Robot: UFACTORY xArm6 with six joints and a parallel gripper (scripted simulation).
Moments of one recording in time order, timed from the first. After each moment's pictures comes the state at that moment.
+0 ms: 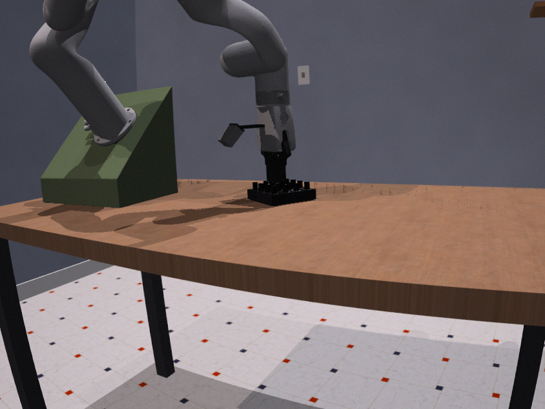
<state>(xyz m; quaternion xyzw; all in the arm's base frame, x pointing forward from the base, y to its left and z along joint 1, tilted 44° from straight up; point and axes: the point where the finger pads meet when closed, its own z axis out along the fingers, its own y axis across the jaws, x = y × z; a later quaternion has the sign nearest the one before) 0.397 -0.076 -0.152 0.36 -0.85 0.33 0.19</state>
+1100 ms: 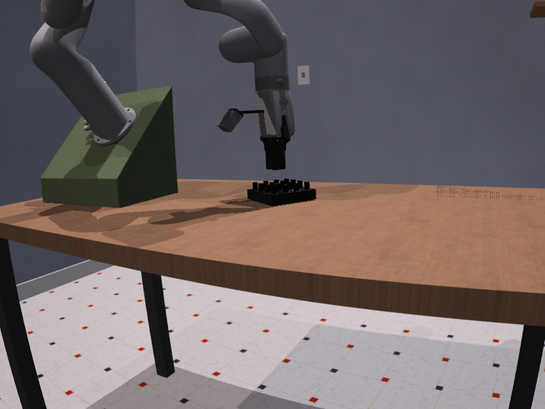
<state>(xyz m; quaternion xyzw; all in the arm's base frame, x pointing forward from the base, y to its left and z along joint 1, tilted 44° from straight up) 0.399 -0.054 -0.129 0.36 -0.85 0.33 0.19</state>
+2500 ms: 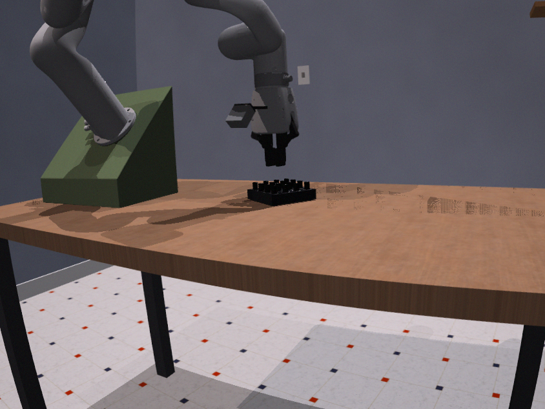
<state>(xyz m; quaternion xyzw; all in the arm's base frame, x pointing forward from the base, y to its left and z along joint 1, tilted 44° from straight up) 0.400 -0.048 -0.124 0.56 -0.74 0.28 0.26</state>
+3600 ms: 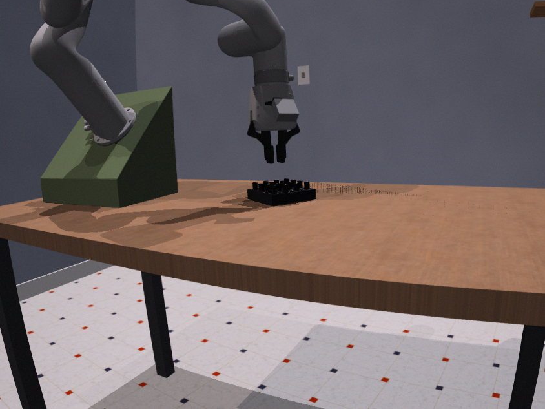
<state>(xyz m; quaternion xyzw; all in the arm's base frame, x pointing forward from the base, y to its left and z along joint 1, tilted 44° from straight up) 0.400 -0.044 -0.119 0.84 -0.40 0.13 0.36</state>
